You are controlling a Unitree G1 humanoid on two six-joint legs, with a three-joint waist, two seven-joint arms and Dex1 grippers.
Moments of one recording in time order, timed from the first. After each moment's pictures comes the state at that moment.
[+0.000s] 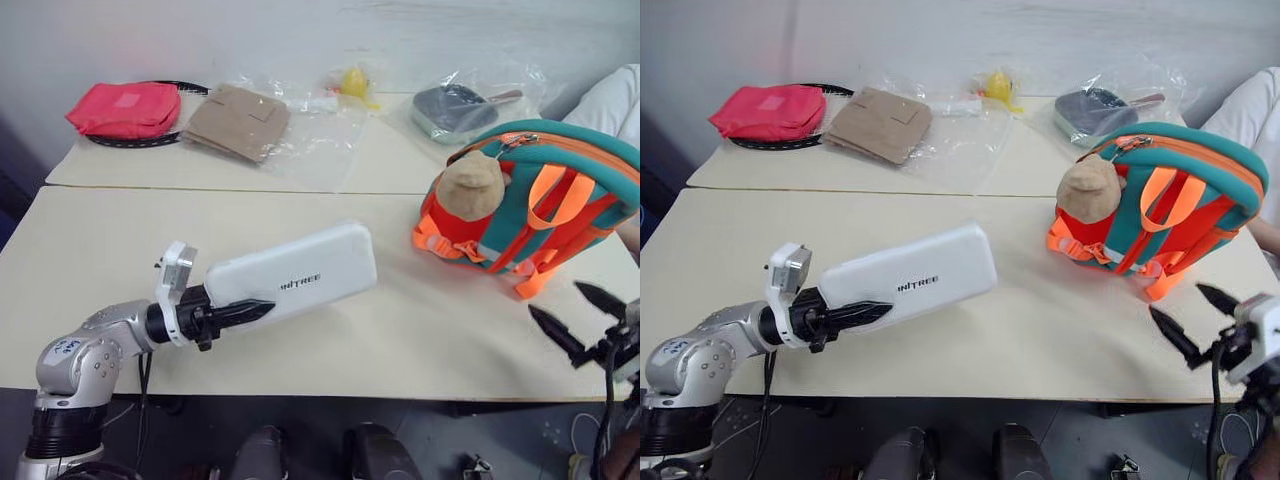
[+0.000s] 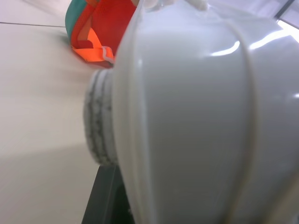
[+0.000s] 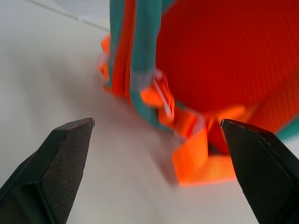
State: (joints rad) left arm -0.18 0.64 0.21 -0.21 -0.82 0.77 -1.10; right arm 0.16 -0.69 -0.62 -0.13 0.54 0.15 0.90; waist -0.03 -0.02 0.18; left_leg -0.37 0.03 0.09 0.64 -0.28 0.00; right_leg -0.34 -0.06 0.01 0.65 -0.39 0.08
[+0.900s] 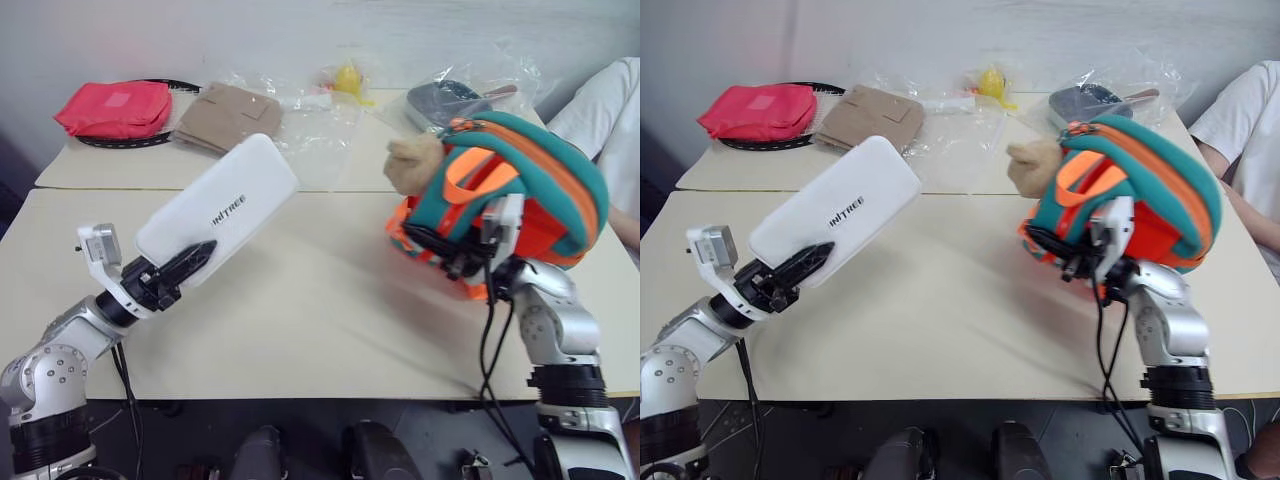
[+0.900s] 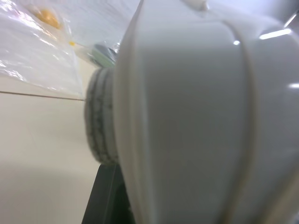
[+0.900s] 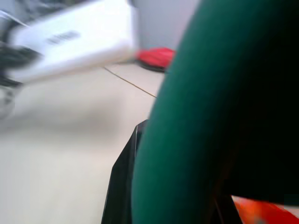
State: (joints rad) left arm -0.19 0.57 0.51 -0.13 -1.03 0.78 -0.78; right arm -0.43 -0.45 -0.08 -0.10 0.62 0.32 0.99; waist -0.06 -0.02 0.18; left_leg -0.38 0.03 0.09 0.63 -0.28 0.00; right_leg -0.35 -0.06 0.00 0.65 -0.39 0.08
